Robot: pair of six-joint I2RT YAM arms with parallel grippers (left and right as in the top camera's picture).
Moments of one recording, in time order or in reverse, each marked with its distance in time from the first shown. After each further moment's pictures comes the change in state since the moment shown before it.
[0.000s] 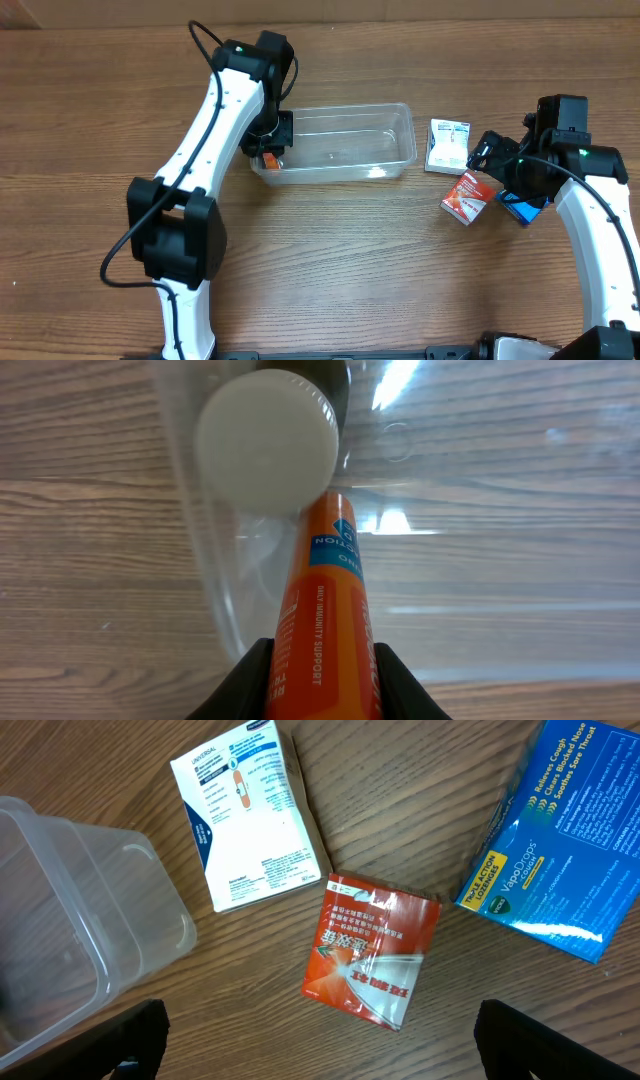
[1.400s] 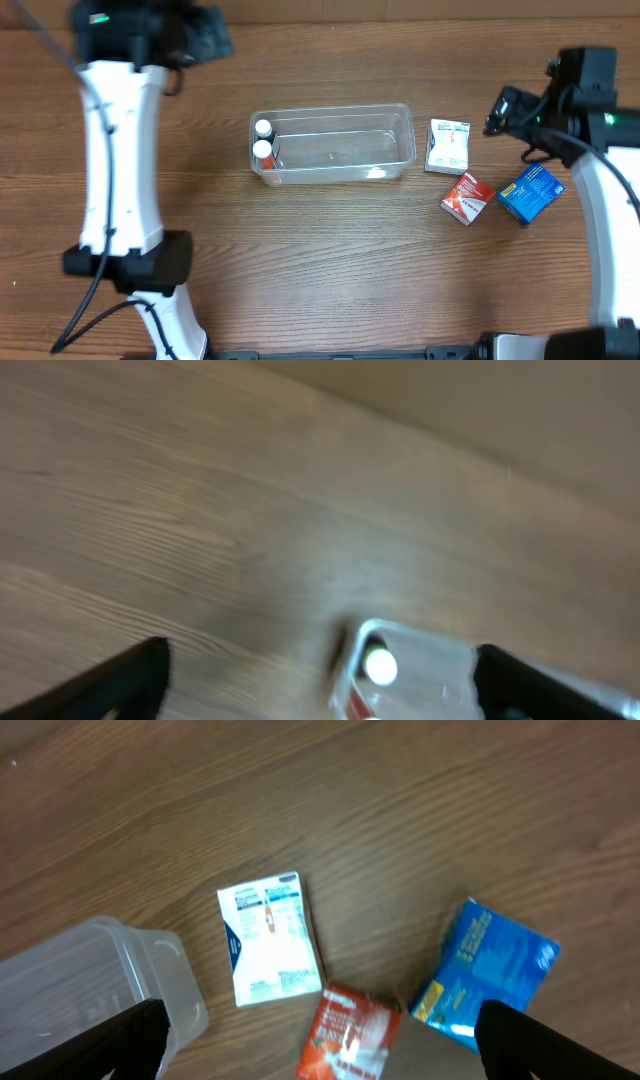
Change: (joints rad) left arm 0.236 -0.094 0.641 -0.080 -0.133 -0.110; right arm 0.047 0.118 0.365 -0.089 0.169 -0.091
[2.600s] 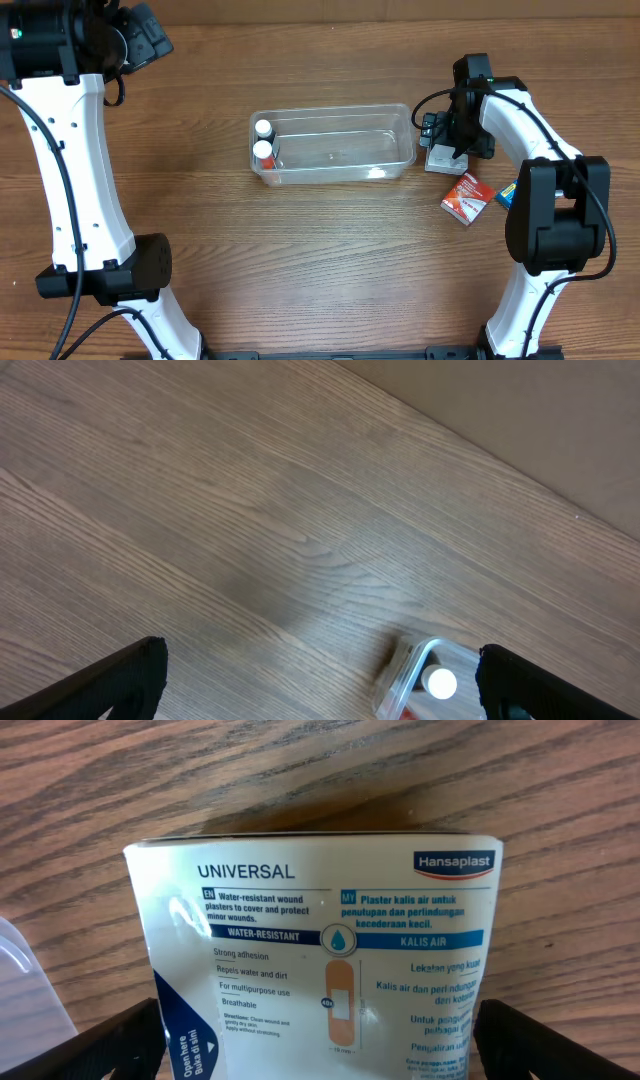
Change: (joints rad) left arm 0.144 -0.032 0.015 -0.078 -0.013 -0.019; right arm 0.131 0.556 0.038 0.124 -0.025 -0.055
